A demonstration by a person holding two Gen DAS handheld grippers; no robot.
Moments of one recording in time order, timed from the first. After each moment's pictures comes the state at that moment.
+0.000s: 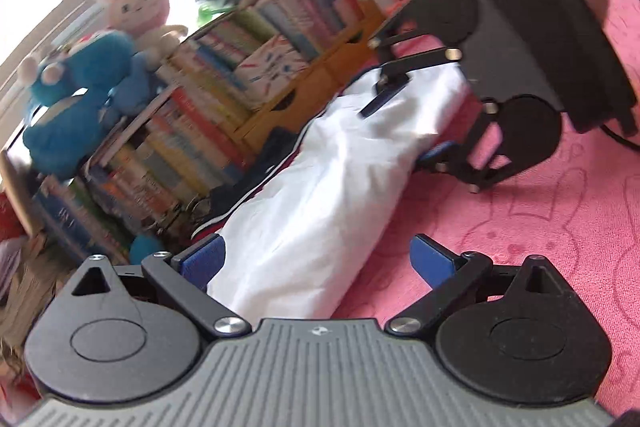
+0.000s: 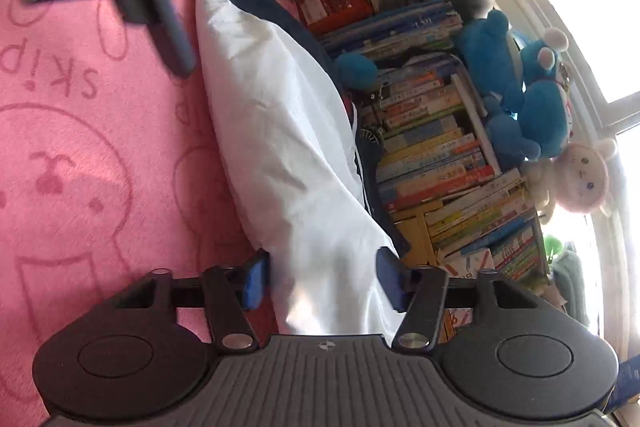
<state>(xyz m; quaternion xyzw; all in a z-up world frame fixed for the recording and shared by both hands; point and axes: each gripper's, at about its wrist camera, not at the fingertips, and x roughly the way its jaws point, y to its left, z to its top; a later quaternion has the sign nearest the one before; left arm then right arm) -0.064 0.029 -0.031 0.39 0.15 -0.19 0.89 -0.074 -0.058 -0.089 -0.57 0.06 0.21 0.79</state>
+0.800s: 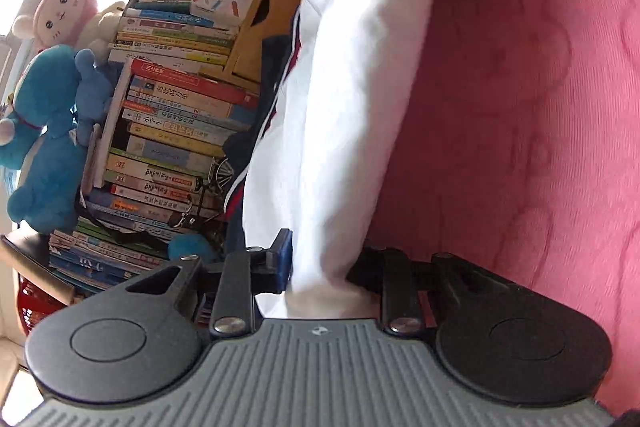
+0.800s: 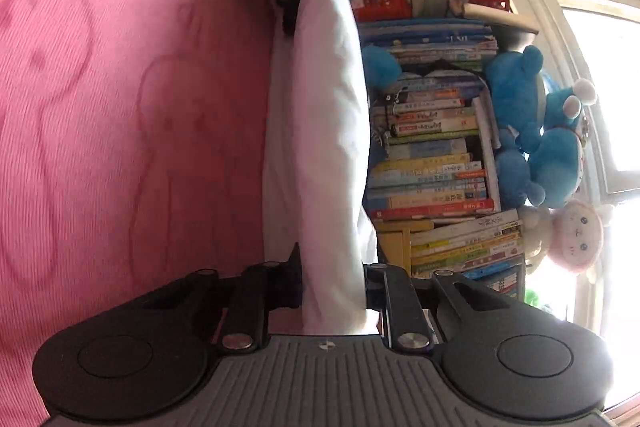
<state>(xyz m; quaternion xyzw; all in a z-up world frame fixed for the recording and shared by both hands) 0.022 0.054 -0.092 0.61 0.20 -0.09 0.76 -0.027 -0.090 -0.119 -0.69 0.01 0.19 0.70</state>
